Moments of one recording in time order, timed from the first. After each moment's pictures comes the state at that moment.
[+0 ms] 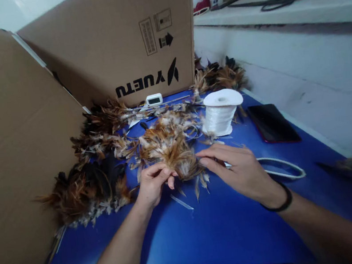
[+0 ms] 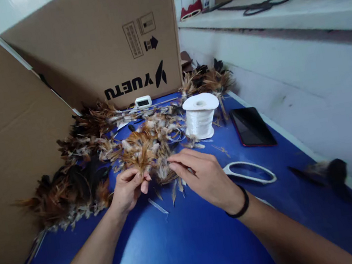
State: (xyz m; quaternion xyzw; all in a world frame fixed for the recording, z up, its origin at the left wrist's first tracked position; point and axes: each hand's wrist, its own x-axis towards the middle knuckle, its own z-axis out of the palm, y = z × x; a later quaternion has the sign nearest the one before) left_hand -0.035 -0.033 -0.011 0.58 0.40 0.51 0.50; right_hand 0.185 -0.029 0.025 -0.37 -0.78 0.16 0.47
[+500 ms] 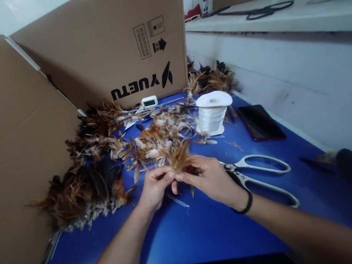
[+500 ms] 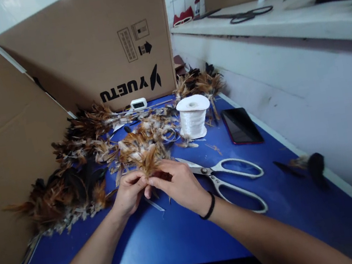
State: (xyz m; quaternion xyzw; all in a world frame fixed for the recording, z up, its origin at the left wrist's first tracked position) left_hand -0.022 -0.043 -0.007 0.54 0.36 0.49 0.58; right_hand 0.147 -0.041 0.014 -0.38 -0.72 0.34 0.47
